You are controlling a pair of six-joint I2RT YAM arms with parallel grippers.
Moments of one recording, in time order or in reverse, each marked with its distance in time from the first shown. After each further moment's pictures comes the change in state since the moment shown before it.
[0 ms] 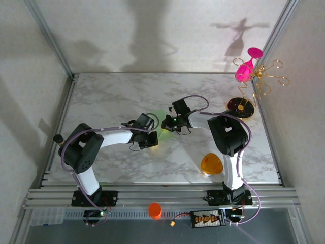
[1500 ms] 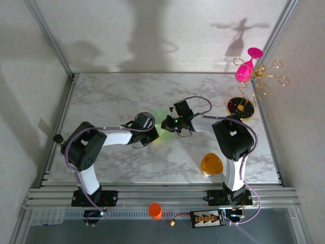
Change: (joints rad) left arm 0.024 0.044 -0.040 0.265 -0.083 -0.291; right arm 0.019 -0.107 -0.103 0.098 -0.031 0.054
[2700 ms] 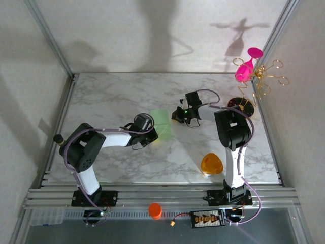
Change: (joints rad) left arm 0.000 -0.021 -0.042 0.041 -0.013 0.014; right arm -0.196 0.148 0.183 -0.124 -0.023 -0.158
